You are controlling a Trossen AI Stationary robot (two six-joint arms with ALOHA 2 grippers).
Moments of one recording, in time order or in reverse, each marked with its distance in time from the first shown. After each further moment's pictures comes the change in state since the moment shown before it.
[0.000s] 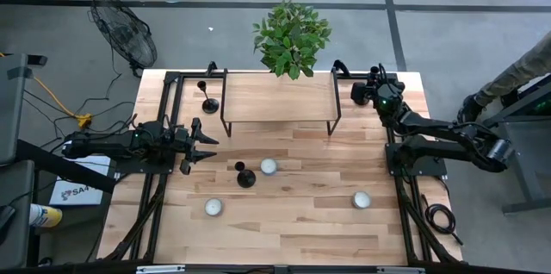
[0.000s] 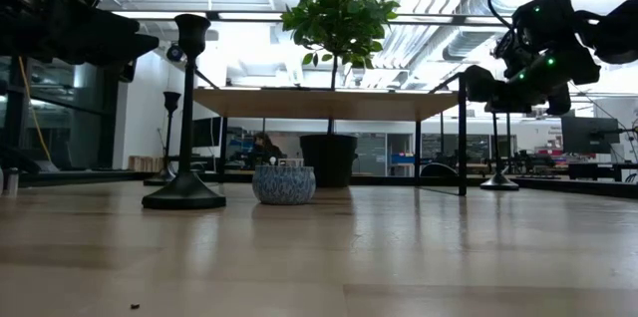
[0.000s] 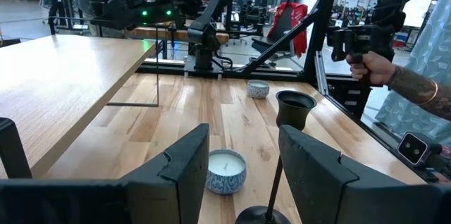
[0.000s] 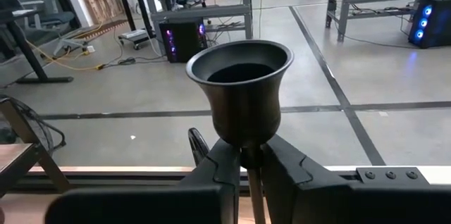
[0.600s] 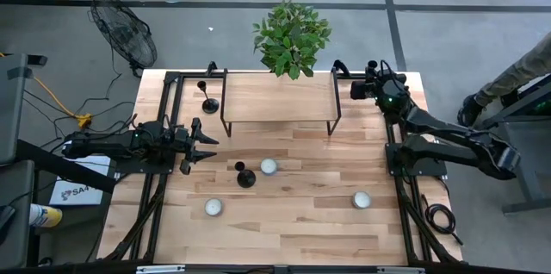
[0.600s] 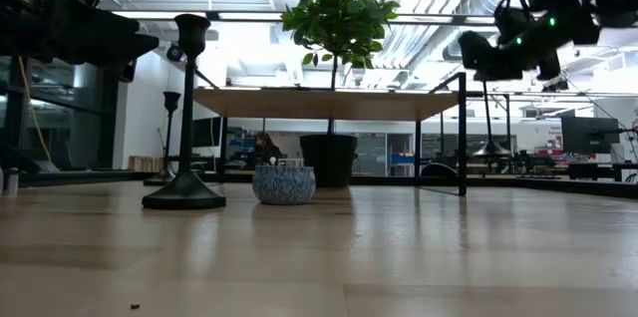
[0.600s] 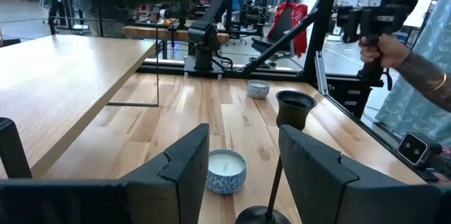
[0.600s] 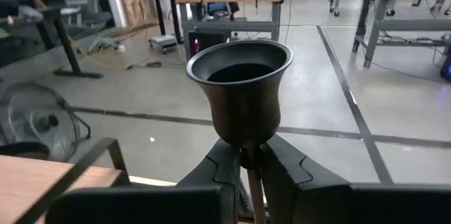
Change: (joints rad) left arm 0.000 0.000 0.000 0.000 0.000 0.000; right arm 0.109 -0.170 0.168 -0.286 0.002 -0.111
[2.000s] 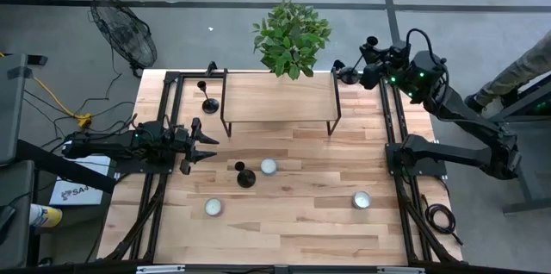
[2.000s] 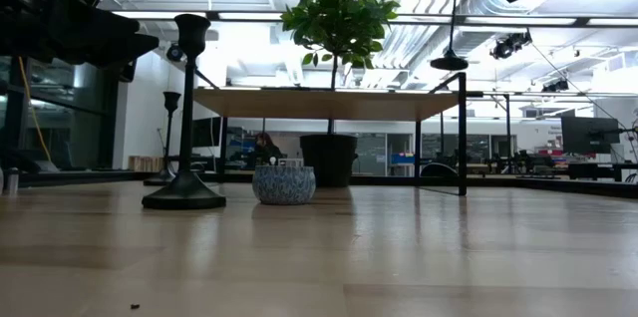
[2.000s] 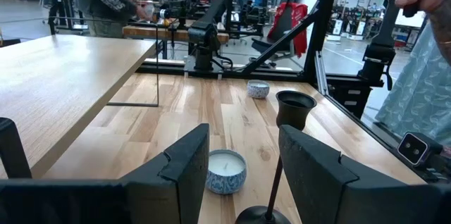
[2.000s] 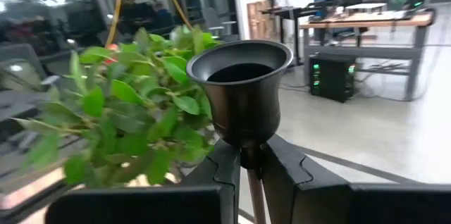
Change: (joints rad) left arm 0.000 0.000 0.000 0.000 0.000 0.000; right arm 0.022 -0.008 0.554 -0.415 -0.454 0.002
